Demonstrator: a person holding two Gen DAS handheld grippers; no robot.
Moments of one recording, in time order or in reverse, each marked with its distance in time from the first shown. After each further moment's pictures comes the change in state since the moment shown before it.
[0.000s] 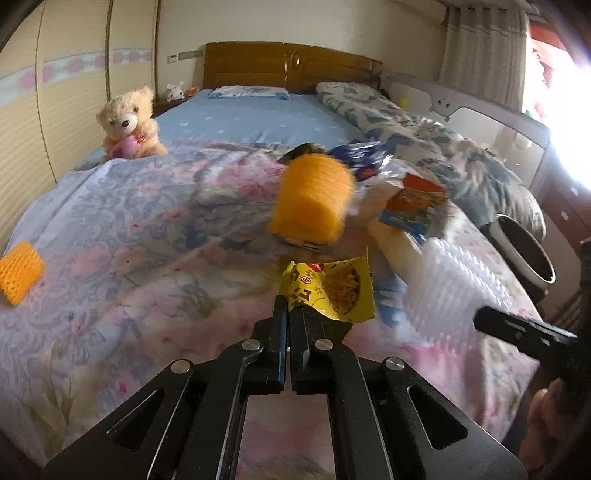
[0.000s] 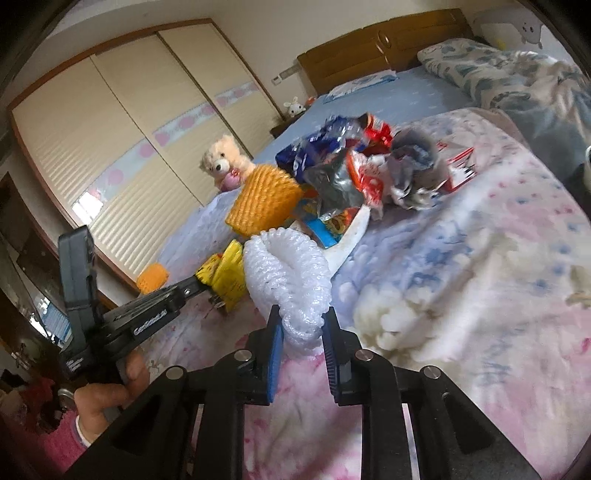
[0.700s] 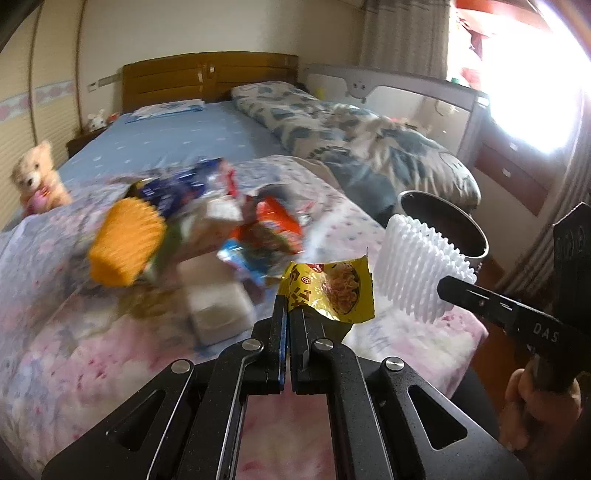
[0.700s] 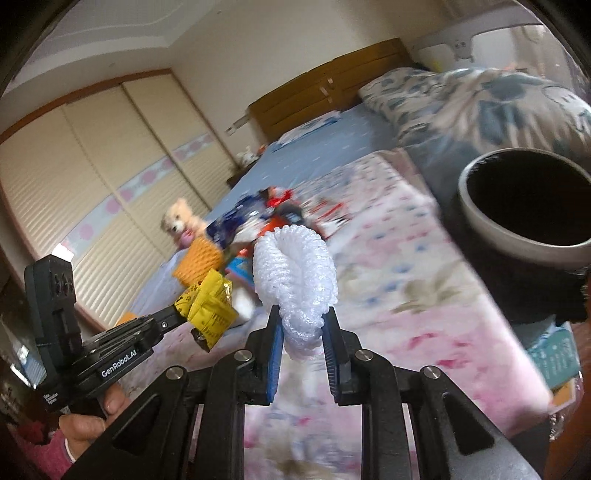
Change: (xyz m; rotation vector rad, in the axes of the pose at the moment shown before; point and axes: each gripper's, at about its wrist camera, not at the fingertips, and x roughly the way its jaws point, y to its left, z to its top) left arm 0.002 -0.130 0.018 0.191 -0.003 -0.220; right arm -0.090 -0.067 0.002 0.121 -0.184 -0.151
